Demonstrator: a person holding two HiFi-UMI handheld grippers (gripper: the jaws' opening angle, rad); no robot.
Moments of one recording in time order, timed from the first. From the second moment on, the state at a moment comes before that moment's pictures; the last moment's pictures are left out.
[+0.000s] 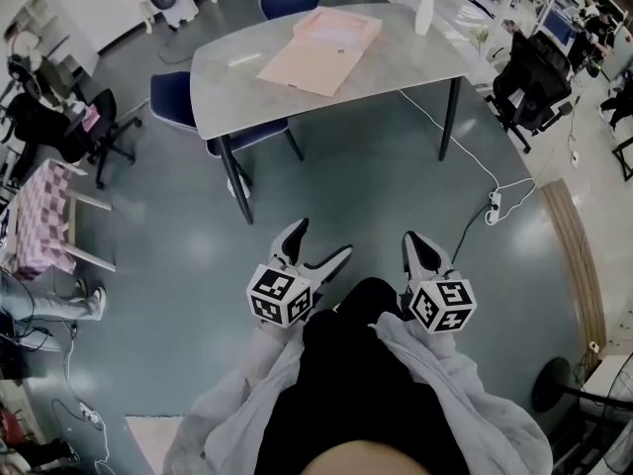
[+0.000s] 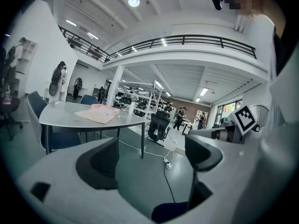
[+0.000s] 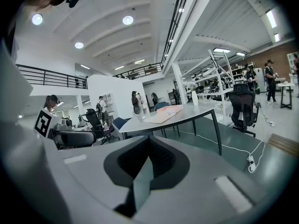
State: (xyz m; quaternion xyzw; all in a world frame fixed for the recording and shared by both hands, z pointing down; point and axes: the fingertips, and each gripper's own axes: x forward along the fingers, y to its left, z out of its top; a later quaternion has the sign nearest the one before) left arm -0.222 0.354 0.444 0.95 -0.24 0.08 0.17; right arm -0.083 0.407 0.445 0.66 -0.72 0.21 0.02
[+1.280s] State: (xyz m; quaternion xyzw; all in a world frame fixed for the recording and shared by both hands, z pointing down) left arm -0.128 0.151 0.452 0.94 -0.29 0.07 0.20; right arm 0.018 0.204 0.468 0.62 -0.74 0.24 0.04
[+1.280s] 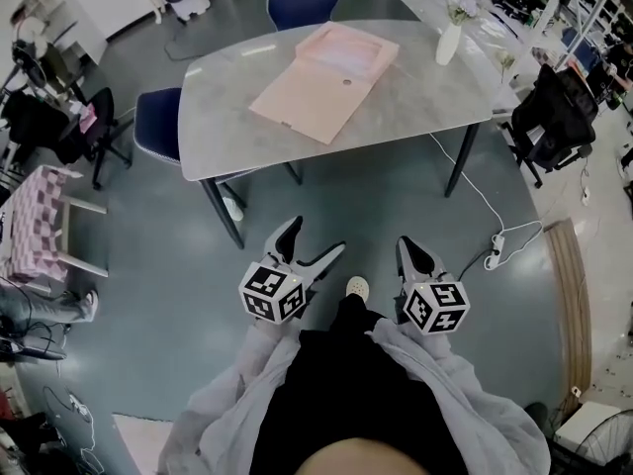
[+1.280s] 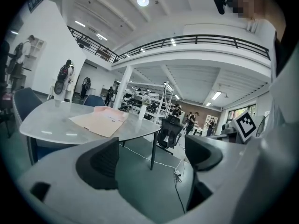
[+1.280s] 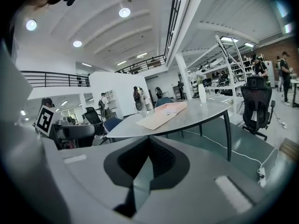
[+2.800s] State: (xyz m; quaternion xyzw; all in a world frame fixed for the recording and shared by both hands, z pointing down) left arm -0.052 0.029 0.473 0.92 -0.33 0.07 0.21; right arm 0.107 0.070 0.487 0.60 -0.76 0.26 0.03
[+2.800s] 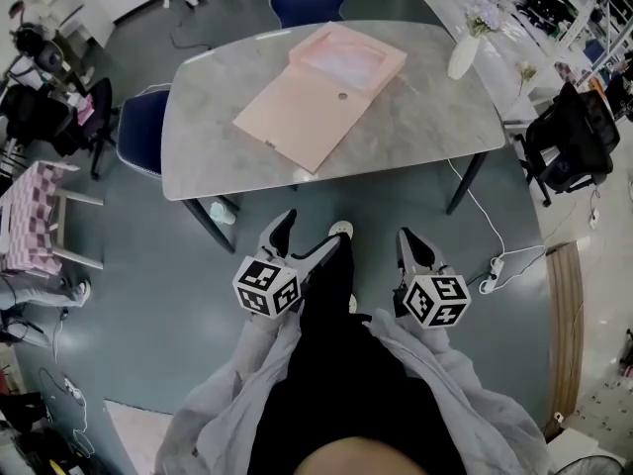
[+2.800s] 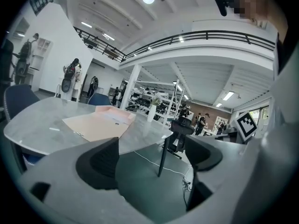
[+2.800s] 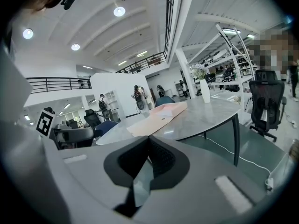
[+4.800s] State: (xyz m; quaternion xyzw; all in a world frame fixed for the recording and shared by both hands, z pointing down) left arm 0.016 -0.334 0.488 0.90 -0.32 0.04 0.29; right arm 0.172 -0.288 0.469 0.60 -0.76 0.24 0.05
